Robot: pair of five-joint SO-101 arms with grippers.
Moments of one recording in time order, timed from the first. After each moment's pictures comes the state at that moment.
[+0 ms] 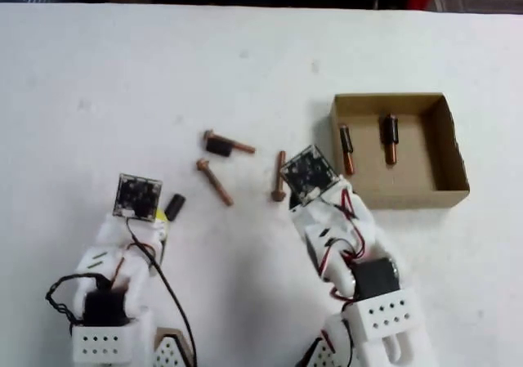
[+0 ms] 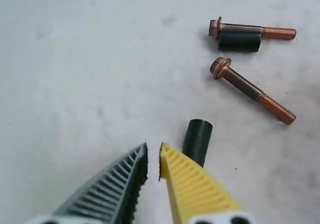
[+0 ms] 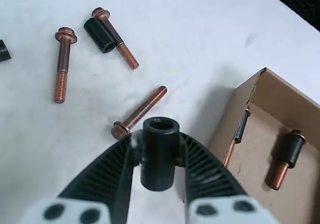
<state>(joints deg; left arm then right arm) -7.0 -104.0 97.1 57.5 -9.6 -19.1 -72.3 72.5 43.9 26.4</state>
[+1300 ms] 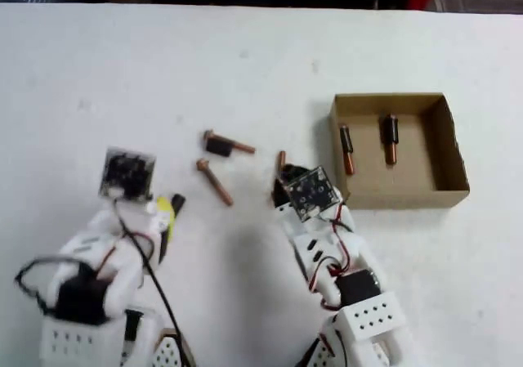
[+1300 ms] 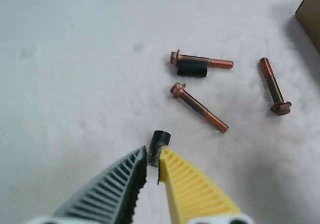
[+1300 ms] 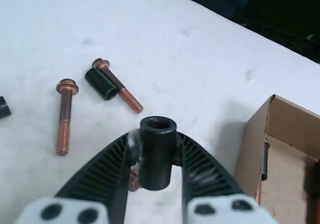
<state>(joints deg) 2.9 -78.0 63.0 72.3 -1.7 -23.7 -73.4 90.4 14.3 16.6</state>
